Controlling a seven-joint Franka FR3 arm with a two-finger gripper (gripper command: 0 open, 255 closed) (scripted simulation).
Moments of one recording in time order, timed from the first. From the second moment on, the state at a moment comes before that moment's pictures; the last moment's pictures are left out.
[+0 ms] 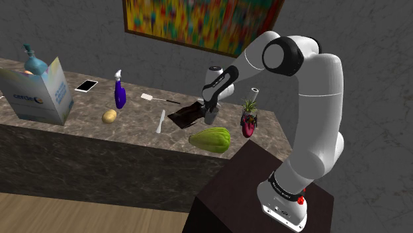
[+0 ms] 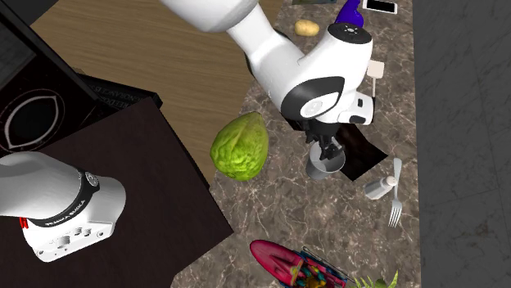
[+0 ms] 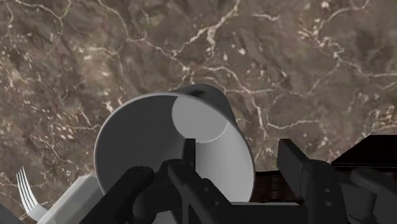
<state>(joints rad) -0.18 0.55 -0.14 -2.06 -0.15 2.64 -0.06</state>
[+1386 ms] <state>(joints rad) -0.18 0.43 -0.14 -2.07 -0.15 2.54 -0.07</state>
